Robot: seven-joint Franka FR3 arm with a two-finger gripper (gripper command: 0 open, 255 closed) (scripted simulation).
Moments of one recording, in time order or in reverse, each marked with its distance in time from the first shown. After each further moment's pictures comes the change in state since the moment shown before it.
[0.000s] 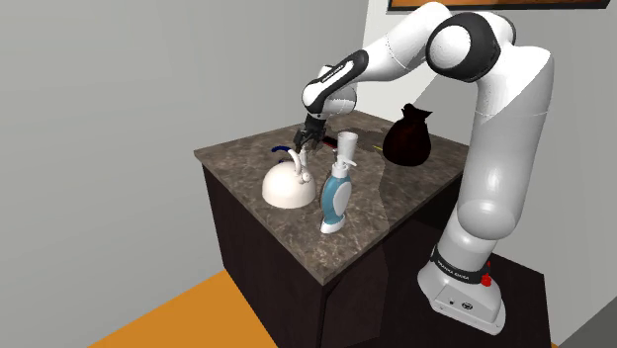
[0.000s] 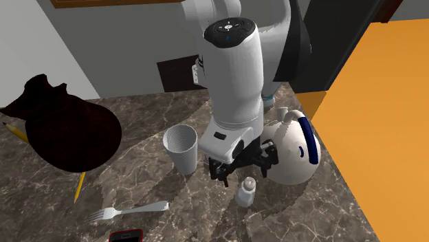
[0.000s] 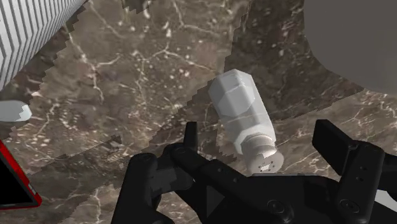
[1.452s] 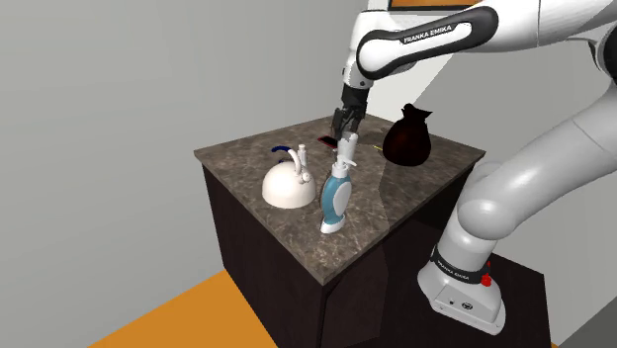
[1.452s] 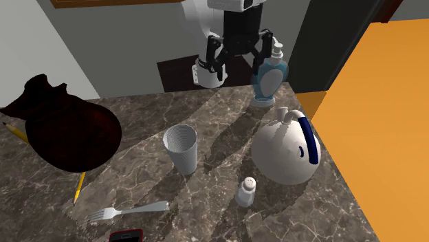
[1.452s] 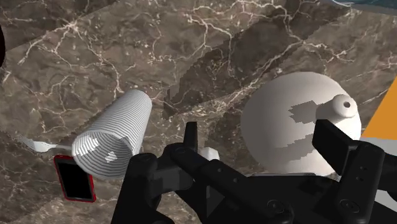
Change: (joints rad) arm -0.005 -0.723 0.103 -0.348 -0.370 -0.466 0.256
